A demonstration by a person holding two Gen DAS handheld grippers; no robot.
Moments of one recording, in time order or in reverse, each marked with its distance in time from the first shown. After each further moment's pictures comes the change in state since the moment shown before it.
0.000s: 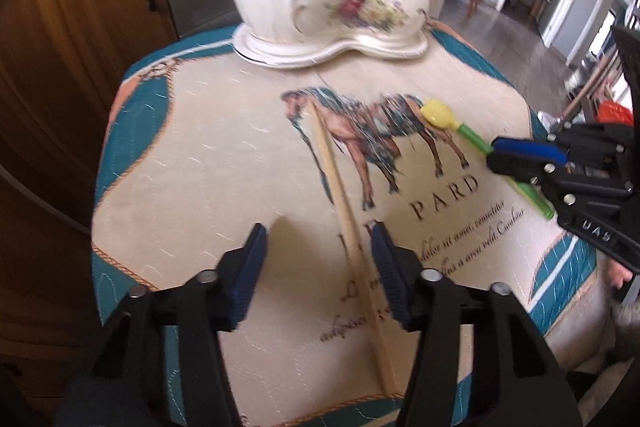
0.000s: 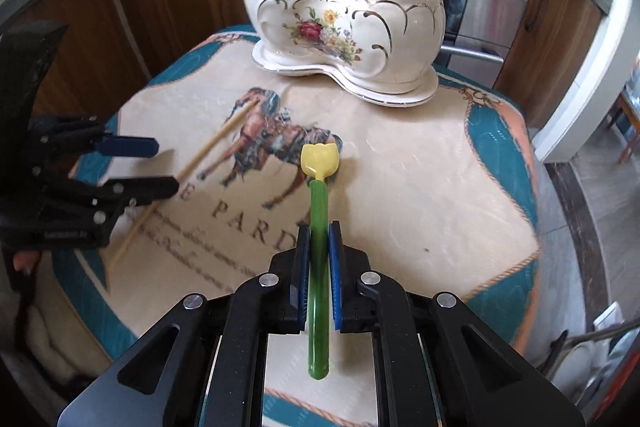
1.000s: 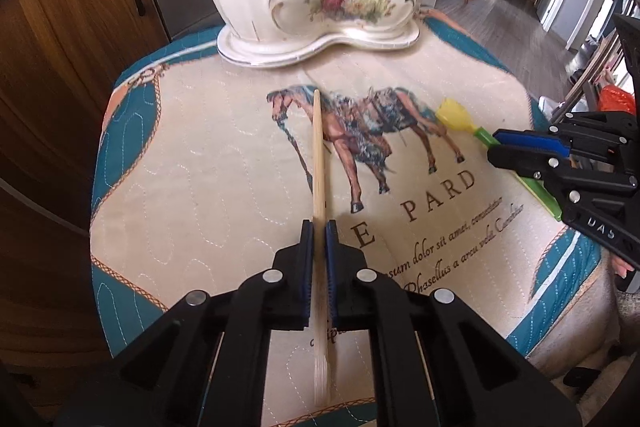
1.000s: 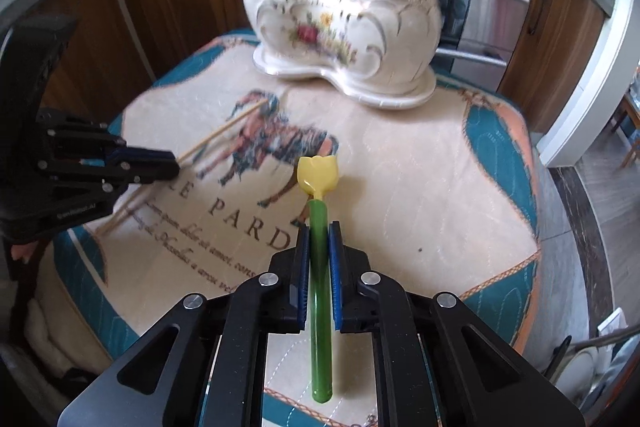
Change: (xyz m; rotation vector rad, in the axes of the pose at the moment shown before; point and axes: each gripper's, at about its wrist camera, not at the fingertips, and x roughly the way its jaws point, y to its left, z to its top) left arm -0.001 -0.007 0.009 0.031 0.009 0.012; right arm -0.005 -0.010 -0.002 0.024 -0.058 0.032
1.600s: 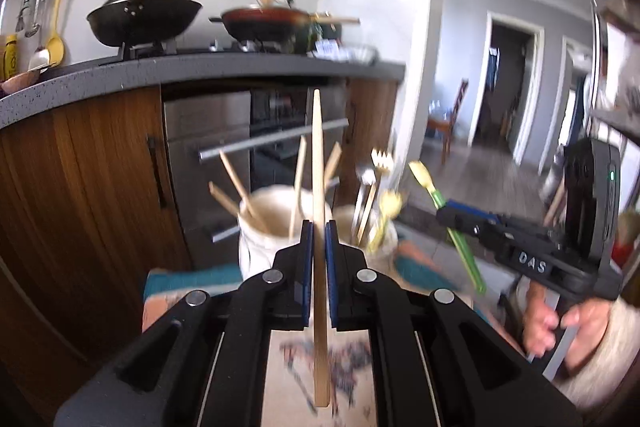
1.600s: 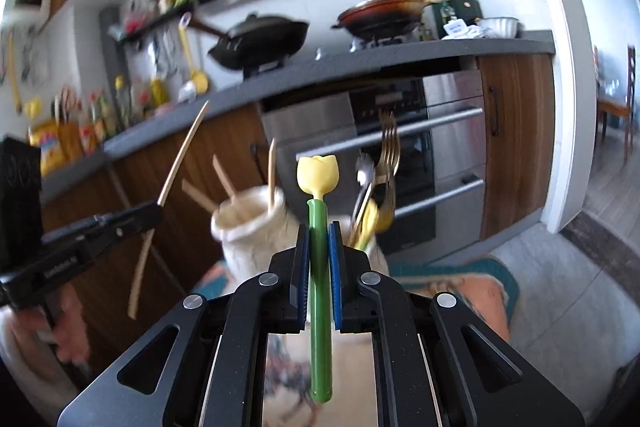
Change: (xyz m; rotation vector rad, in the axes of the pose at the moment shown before) left arm -0.135 0.023 0.081 -0.065 -0.659 -0.067; right arm -0.081 -0.057 0.090 0.260 -0.582 0.073
